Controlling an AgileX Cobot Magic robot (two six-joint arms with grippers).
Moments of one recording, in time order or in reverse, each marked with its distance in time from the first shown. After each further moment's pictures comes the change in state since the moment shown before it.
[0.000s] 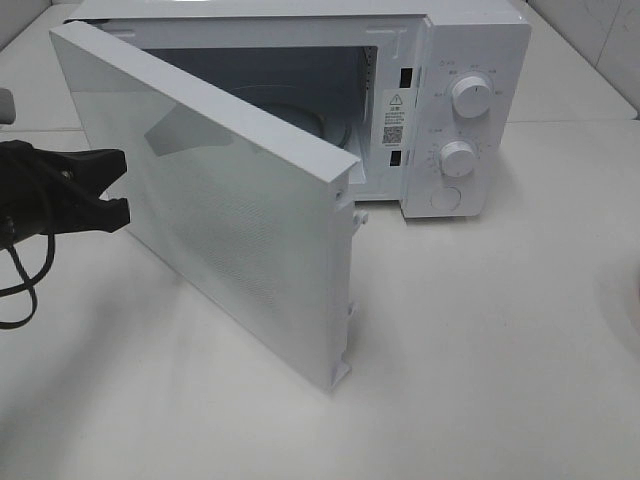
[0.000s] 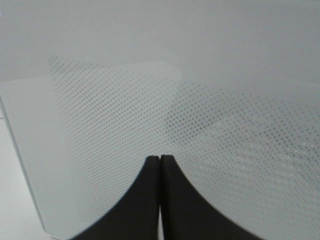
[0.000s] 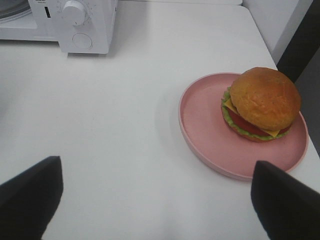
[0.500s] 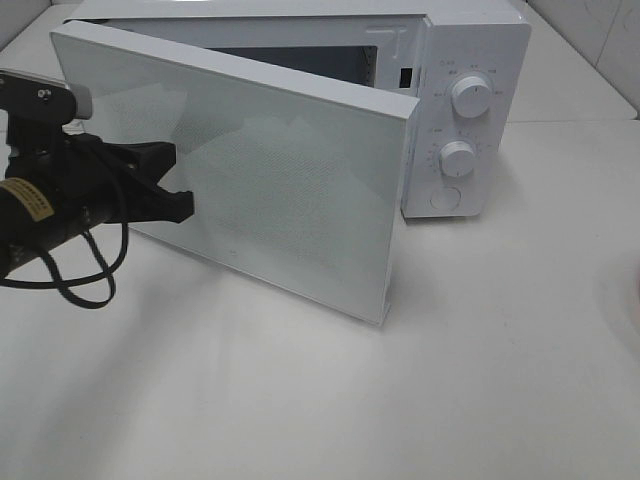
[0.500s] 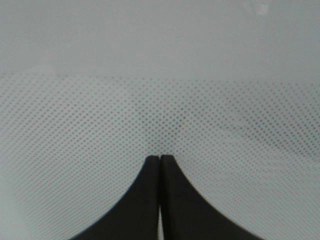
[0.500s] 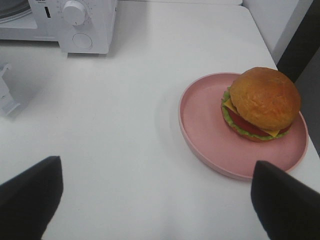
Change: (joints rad) left arm -0.180 0.107 -0.112 -0.250 0.011 0.150; right arm 0.000 0.000 0.000 0.000 0.000 0.000
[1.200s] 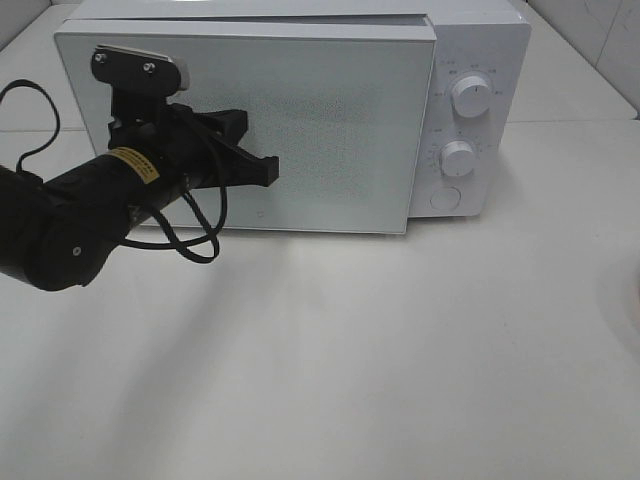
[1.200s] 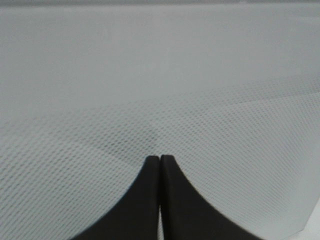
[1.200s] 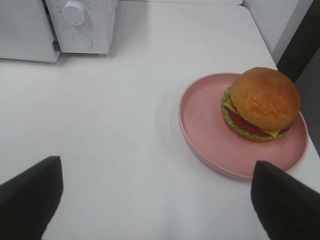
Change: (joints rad) left arm -0.158 0.157 -0.248 -0.191 0.004 0.101; right arm 0.000 0.000 0.000 0.000 0.000 0.000
